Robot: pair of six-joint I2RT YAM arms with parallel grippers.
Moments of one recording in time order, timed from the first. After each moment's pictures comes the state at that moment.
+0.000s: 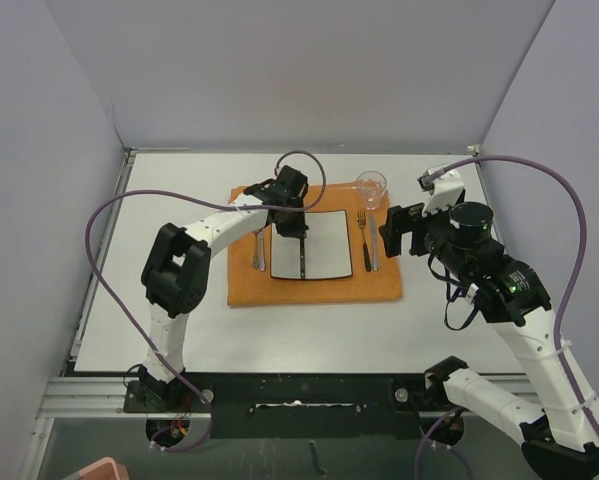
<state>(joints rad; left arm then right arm) -0.63 2.06 1.65 -0.60 0.01 -0.67 0.48 0.88 1.23 -0.73 0.11 0.06</state>
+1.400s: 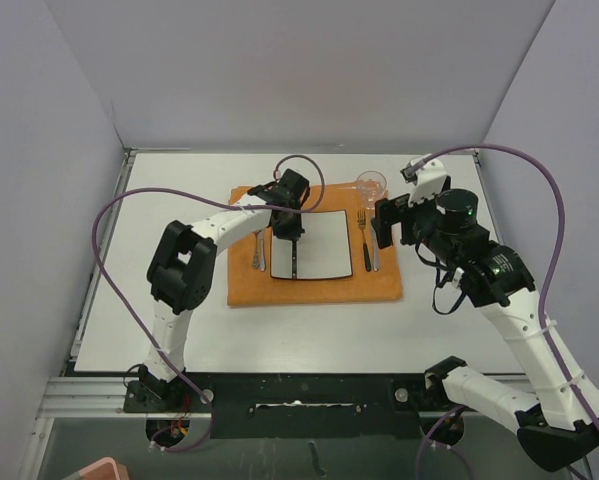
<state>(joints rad) -0.63 2.10 1.68 -0.65 -0.12 -0.63 0.48 0.96 1.24 -0.66 0.09 -0.02</state>
